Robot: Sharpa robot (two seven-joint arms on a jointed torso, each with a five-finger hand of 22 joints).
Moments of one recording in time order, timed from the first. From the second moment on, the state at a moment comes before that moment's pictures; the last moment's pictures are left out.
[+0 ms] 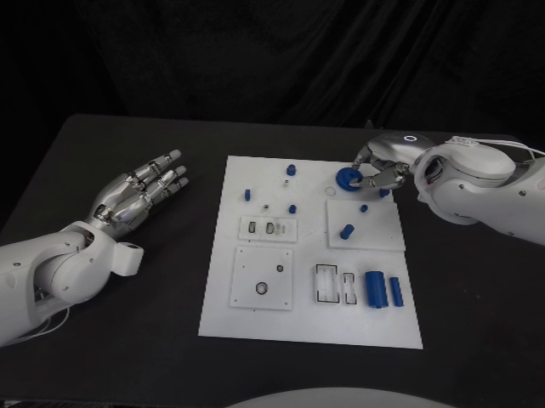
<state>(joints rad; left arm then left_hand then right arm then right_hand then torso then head) 1.23 -0.95 -0.21 1.41 -0.11 0.02 0.68 1.56 0.25 -0.12 0.23 0.60 0.31 0.03 0.04 0.04 0.11 0.02 0.02 0.04 0.16 0.13 0.14 0.05 0.16 0.10 0.23 0.07 0.03 1.46 -1.00 -0.25 1.54 -1.61 -0.27 -0.21 1.28 -0.02 0.16 0.19 0.22 0.96 0.11 0.14 0.25 1.47 0.02 1.57 1.31 1.46 -0.04 1.57 1.31 0.04 1.46 0.07 1.45 1.31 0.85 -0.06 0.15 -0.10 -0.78</state>
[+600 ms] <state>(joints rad) 1.23 -0.95 -0.21 1.40 -0.11 0.03 0.68 1.56 0.25 -0.11 0.23 0.60 0.30 0.04 0.04 0.04 0.11 0.02 0.02 0.04 0.16 0.13 0.14 0.05 0.16 0.10 0.24 0.07 0.03 1.44 -0.98 -0.24 1.53 -1.65 -0.32 -0.21 1.32 -0.04 0.16 0.13 0.47 0.97 0.11 0.18 0.25 1.47 -0.02 1.57 1.31 1.46 -0.07 1.57 1.31 0.04 1.47 0.04 1.45 1.31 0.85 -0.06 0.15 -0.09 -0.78</state>
